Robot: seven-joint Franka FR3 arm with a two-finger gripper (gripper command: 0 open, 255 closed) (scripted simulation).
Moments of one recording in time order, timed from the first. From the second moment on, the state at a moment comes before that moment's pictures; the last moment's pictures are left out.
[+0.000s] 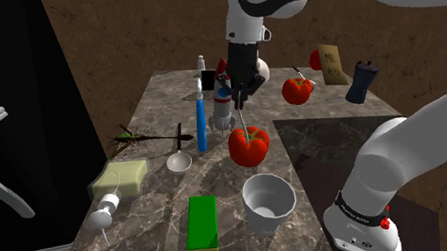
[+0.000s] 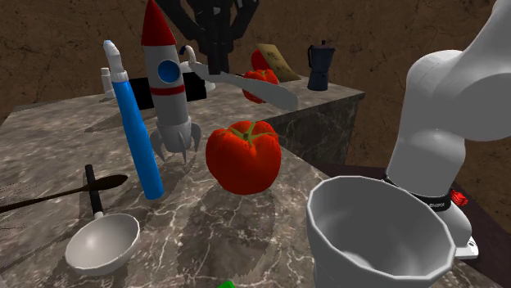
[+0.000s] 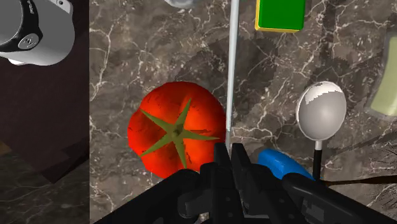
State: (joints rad) arm -0.16 -0.50 0.28 -2.25 0.31 1.68 0.86
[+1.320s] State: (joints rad) arm -0.35 -0.08 0.03 -1.85 0.14 1.63 0.50
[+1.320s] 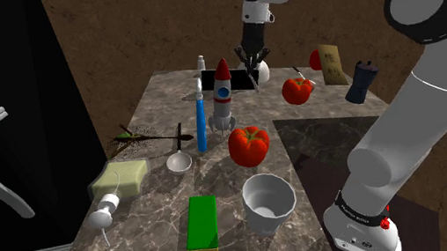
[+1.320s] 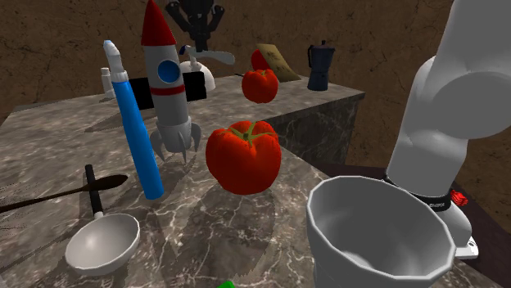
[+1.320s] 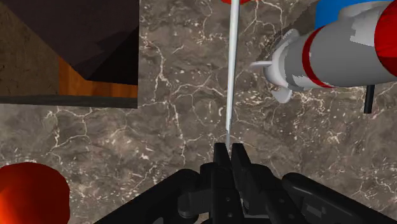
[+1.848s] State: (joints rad) arm -0.39 0.07 -0.01 -1.70 0.12 1.62 0.42
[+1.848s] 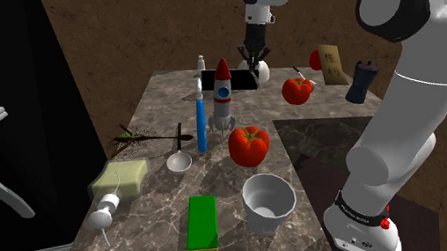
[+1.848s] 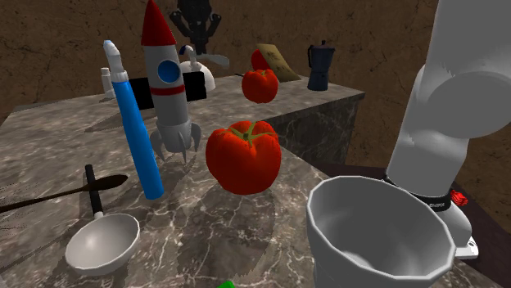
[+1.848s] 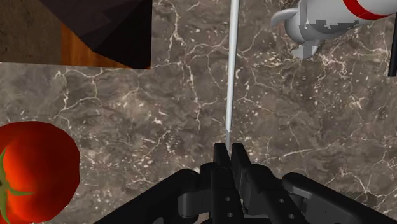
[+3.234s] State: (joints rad) arm -0.39 0.12 -0.01 -1.93 0.13 1.89 0.38
